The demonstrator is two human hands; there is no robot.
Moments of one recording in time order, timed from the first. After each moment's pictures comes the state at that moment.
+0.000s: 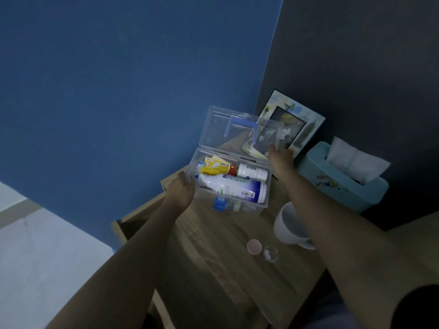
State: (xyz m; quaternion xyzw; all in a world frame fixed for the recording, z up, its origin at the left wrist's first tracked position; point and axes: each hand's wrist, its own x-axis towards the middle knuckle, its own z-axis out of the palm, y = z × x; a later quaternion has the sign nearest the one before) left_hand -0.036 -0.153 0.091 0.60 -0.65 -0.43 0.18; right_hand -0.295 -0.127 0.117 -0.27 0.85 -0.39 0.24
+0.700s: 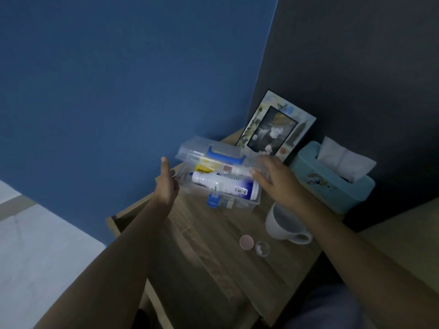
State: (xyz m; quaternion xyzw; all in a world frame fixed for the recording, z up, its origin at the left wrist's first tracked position) left_hand -0.028 -0.151 0.101 0.52 -0.36 -0.70 0.33; right_hand -0.269 -0.036 0.147 -0.62 0.74 -0.24 0.13
